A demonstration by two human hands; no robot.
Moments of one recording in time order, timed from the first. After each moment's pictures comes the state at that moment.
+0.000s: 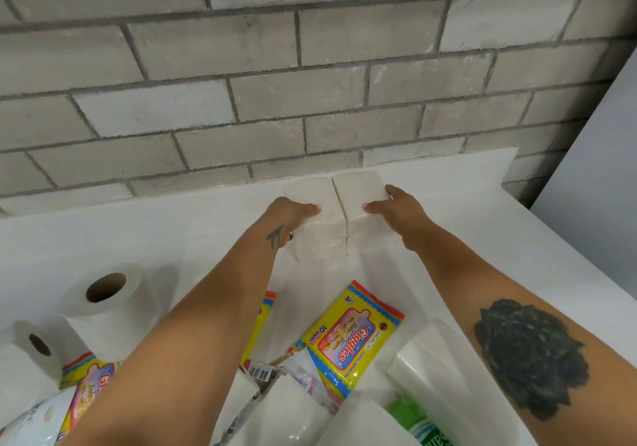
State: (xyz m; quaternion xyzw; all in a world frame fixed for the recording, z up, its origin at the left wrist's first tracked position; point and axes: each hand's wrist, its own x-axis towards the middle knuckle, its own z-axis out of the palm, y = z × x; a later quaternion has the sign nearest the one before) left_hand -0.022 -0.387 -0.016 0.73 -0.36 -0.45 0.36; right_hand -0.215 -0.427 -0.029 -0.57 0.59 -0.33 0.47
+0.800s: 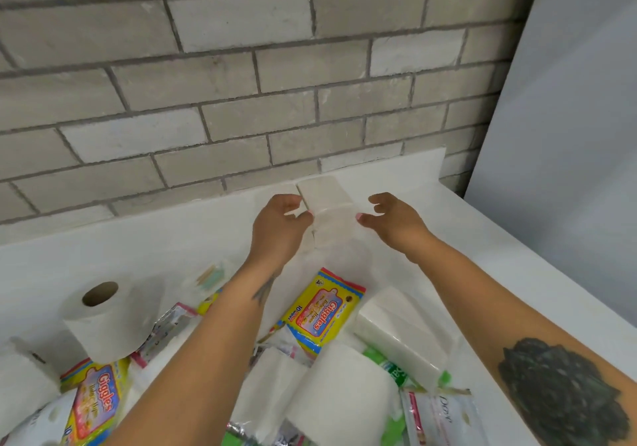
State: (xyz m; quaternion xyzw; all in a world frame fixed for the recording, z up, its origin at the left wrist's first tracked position) left_hand -0.081 -0.287 0.023 0.65 -0.51 -0.30 0.48; right_hand -0.266 -0.323 0.018 -0.63 0.62 -0.30 0.34
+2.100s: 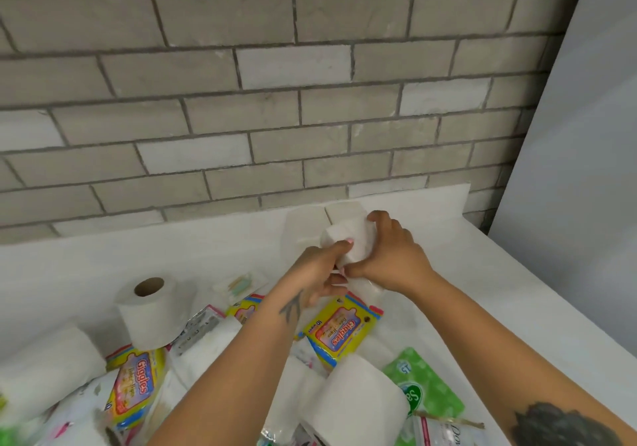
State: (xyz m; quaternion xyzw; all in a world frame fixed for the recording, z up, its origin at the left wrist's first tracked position) left_hand -0.098 -0.255 0.028 0.59 -0.38 -0.57 0.41; right_hand -0.231 -0.270 0.044 -0.75 0.59 -0.23 0.18
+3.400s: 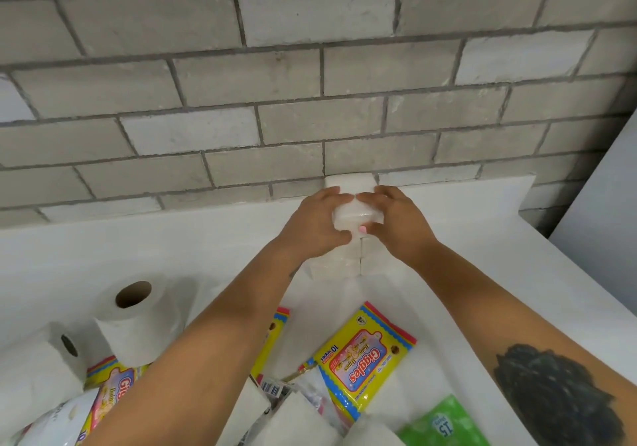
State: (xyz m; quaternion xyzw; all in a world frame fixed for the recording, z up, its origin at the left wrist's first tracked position) left_hand -0.031 -0.370 0.005 0.65 -0.70 -0.15 0.27; right_hand -0.197 -0.404 0.007 -0.82 0.49 -0.25 0.17
